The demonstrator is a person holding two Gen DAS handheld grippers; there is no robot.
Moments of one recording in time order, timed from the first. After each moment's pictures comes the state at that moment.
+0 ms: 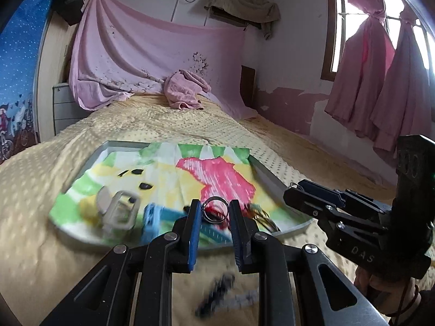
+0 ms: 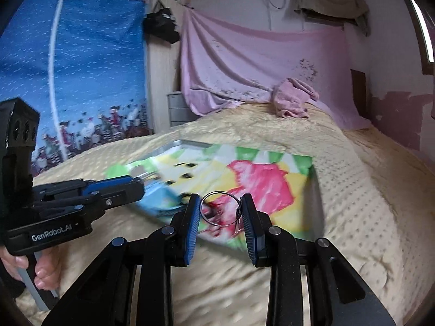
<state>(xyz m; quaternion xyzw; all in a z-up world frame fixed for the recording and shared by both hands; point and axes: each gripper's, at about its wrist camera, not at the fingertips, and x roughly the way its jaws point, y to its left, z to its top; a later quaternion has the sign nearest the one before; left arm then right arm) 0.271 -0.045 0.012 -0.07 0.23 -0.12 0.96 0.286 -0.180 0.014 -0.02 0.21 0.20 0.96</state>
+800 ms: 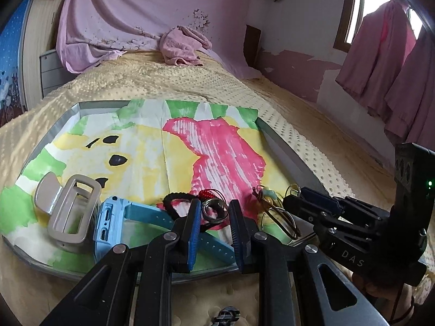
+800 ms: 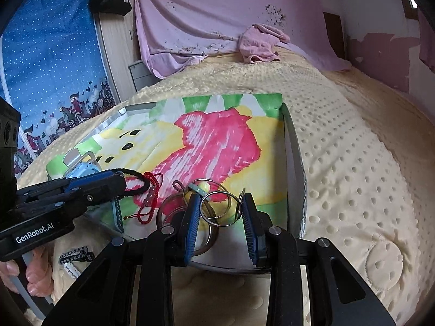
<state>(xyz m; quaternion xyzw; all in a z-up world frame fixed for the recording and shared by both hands) 0.337 -0.064 -0.019 -0.08 0.34 -0.13 0.93 0.360 -0.201 -0.048 0.03 0.34 0.14 0.93</state>
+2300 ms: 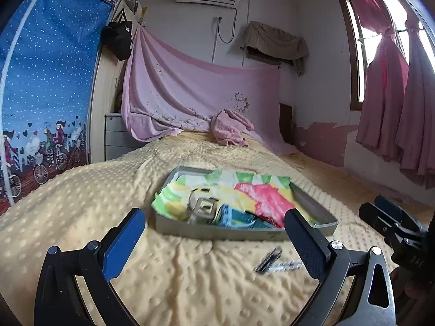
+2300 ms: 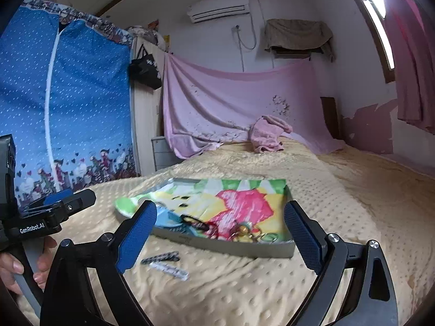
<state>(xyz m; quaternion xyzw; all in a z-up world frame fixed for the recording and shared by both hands) 0.159 0.007 0.016 -0.06 0.13 0.01 0.99 0.185 -0.198 0.021 0.03 0.10 0.15 0.98</state>
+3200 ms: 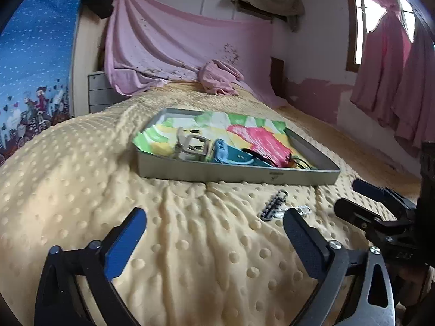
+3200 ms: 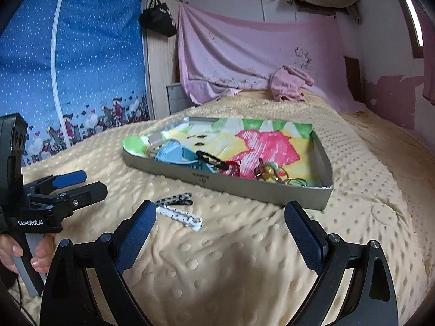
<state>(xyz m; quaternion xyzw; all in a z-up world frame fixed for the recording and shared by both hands) 0.184 0.005 -0.026 -0.06 0.26 -0.04 0.96 0.221 -0.173 -0.033 -0.01 0.23 0.20 0.95</state>
